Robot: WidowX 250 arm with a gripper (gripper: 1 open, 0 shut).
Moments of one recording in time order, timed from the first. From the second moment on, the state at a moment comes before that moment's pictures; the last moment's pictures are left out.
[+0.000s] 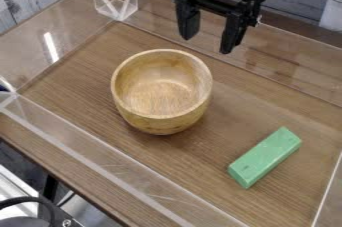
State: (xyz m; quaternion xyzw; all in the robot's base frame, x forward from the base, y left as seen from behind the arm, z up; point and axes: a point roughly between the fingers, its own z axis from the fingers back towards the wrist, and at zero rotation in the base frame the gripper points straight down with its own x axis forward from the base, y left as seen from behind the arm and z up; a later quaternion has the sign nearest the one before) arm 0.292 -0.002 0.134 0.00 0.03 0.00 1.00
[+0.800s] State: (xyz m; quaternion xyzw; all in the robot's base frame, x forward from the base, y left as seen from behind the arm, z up) arm 0.236 -0.101 0.091 -0.01 0.06 -0.12 0.99
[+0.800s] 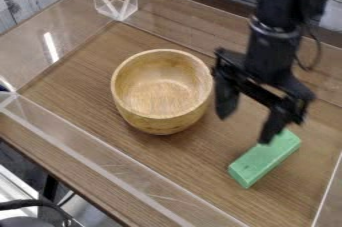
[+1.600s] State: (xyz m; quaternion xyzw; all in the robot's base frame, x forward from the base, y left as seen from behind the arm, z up) arm 0.233 -0.116 0.038 -0.02 0.06 -0.15 0.99
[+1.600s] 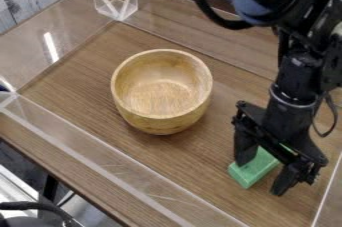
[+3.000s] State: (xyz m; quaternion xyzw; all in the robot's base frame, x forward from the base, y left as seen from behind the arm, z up) arm 0.242 -0.113 0.023 -0.04 0.03 -0.16 0.99
